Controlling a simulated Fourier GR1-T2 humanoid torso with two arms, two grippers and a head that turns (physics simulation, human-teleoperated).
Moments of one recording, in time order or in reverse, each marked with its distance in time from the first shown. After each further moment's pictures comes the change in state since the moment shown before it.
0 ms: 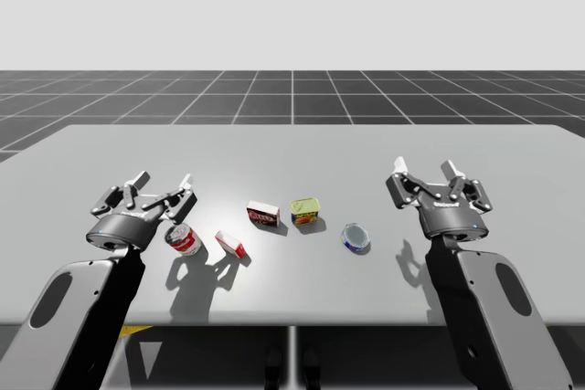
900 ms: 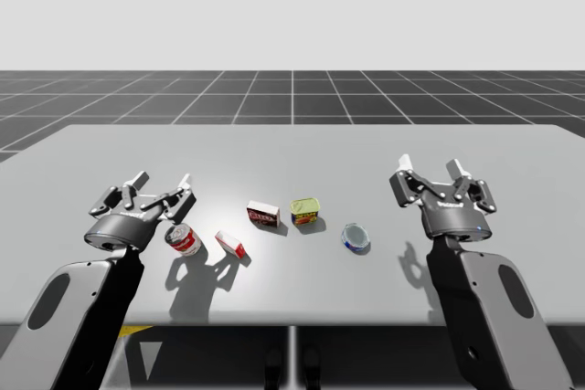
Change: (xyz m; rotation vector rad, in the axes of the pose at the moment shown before) left arm 0.001 0.001 0.001 0.000 -0.004 0.010; right arm 0.002 -0.001 0.001 -0.022 -0.052 -0.025
